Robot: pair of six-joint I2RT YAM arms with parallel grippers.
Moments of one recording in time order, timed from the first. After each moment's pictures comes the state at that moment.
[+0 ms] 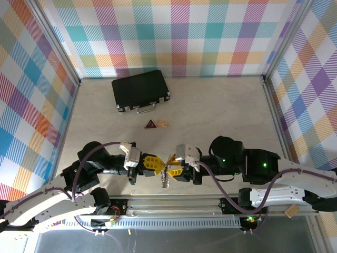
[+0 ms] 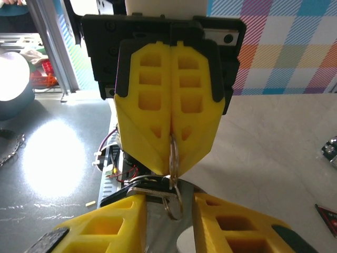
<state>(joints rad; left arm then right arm) -1.06 0.64 0.80 -0.08 0.54 -0.04 1.39 0.93 1.19 -0.58 -0.09 -0.09</state>
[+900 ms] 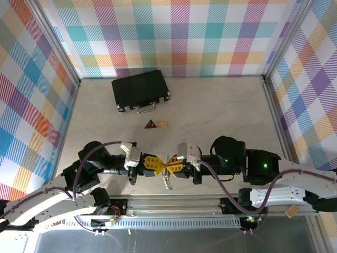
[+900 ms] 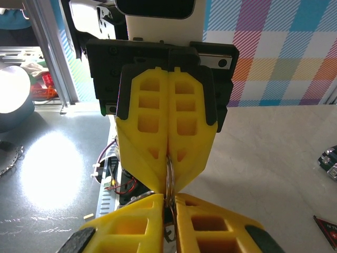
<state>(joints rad) -1.06 0.64 0.79 -0.08 0.55 -0.06 1.39 0.92 1.18 -0.53 -0.09 -0.09</state>
